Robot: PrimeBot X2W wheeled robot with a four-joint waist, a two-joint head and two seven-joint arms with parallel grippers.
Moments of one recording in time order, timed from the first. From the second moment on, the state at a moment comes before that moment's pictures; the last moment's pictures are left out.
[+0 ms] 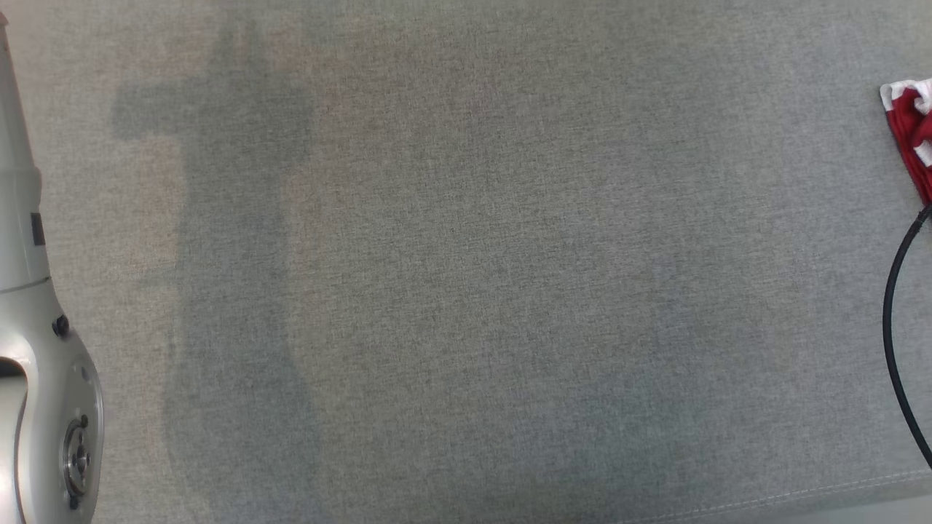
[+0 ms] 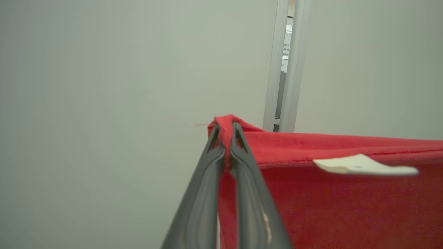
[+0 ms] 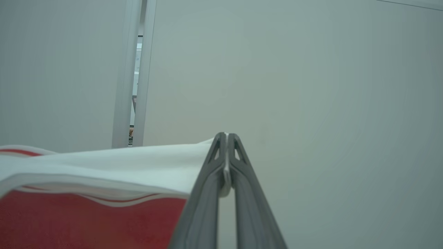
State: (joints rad) left arm -1.32 0.20 -0.03 0.53 -0.35 -0.03 -0.21; right arm -1.50 -0.24 -0.05 0.57 0.19 0.13 -0.25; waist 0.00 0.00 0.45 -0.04
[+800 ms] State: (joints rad) left arm -0.48 0.04 0.21 0.64 -0.50 -0.12 -0.26; right arm -0.49 -0.17 0.00 0.46 0.53 0.14 -0.26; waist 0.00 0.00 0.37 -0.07
